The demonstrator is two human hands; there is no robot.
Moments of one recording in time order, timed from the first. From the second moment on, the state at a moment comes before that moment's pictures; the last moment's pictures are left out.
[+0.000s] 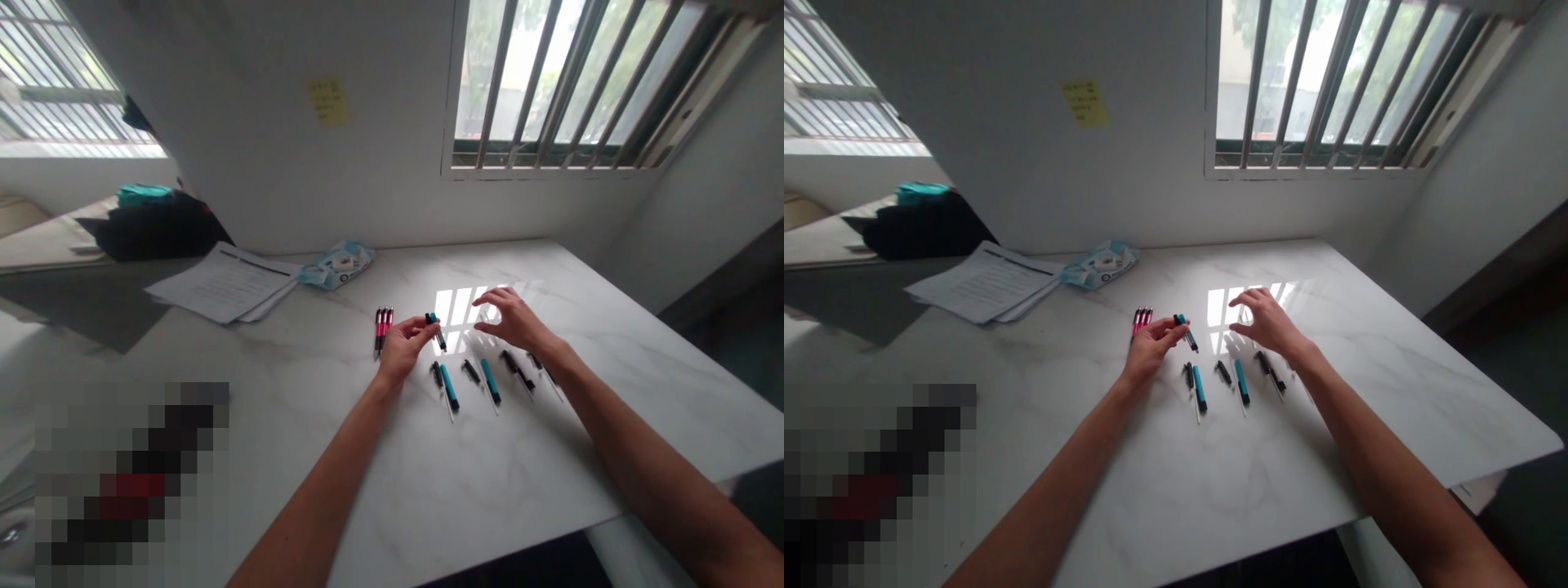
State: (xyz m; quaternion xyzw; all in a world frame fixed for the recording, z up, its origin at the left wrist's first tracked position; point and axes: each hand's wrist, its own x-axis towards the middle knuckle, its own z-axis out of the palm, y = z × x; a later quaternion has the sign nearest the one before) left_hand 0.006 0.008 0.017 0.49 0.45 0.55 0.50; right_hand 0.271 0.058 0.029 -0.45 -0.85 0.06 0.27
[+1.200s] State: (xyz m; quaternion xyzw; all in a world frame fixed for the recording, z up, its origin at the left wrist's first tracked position) left_hand 0.008 -0.002 0.019 0.66 0.47 0.47 0.34; right_hand 0.230 0.030 0.038 -0.37 -0.83 0.19 0.37
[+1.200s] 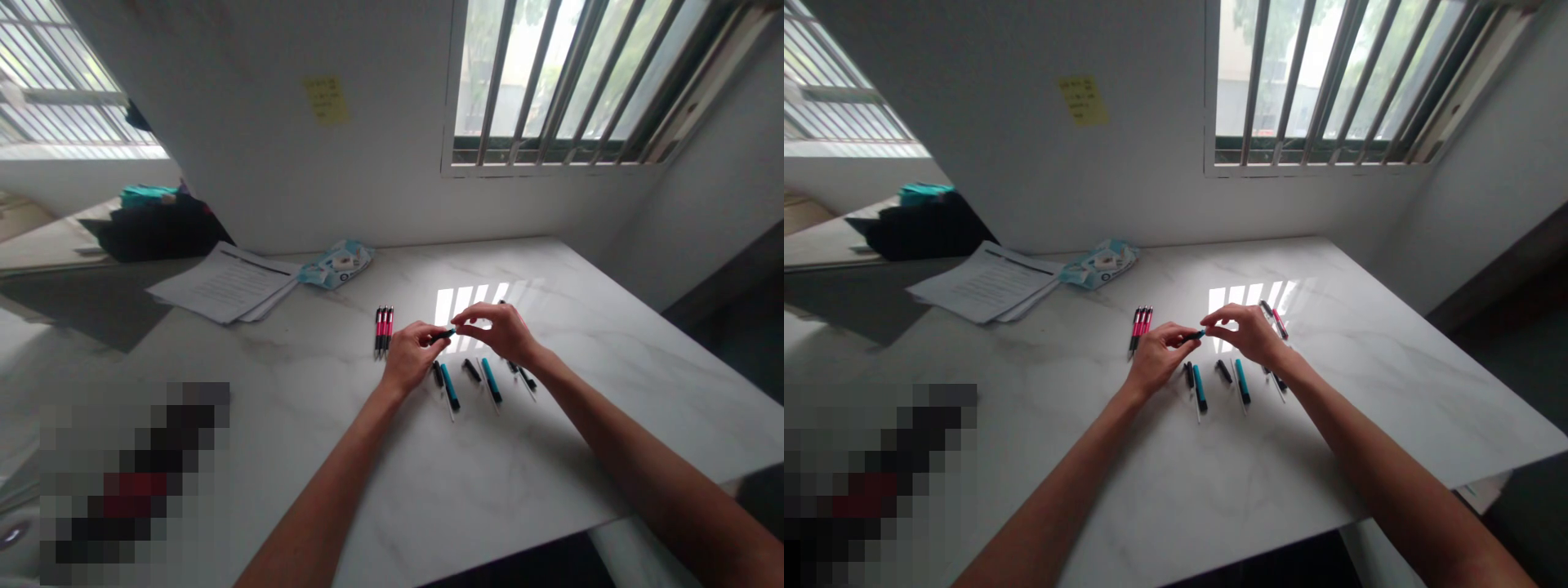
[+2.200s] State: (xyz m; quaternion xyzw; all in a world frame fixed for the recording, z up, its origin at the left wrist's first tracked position) left_hand -0.001 0.009 0.010 0.61 0.49 0.52 0.36; right_hand 0.220 0.032 0.014 -0.34 -0.89 0.20 0.25
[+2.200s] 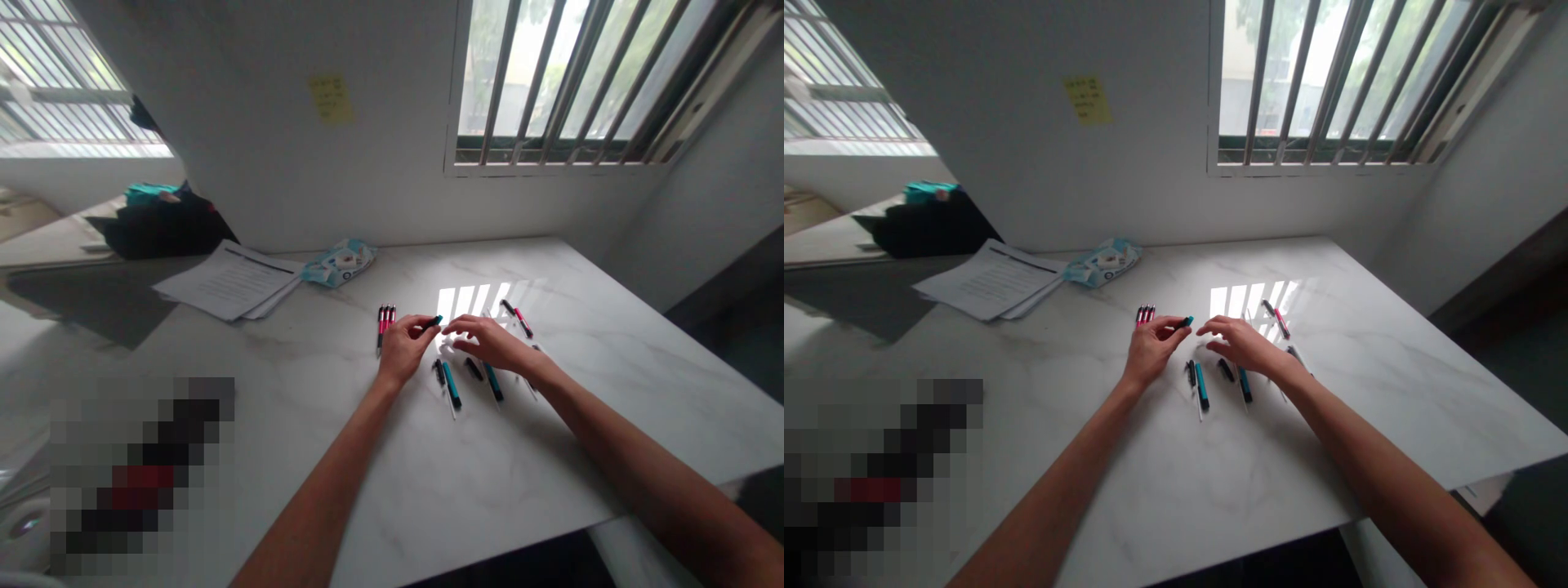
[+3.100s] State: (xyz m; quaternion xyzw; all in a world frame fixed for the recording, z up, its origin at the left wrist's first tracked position) left_hand 0.008 -0.004 0.018 0.71 0.50 0.43 0.24; right_hand 0.213 0.036 0.023 -0.42 -0.71 0.30 0.48
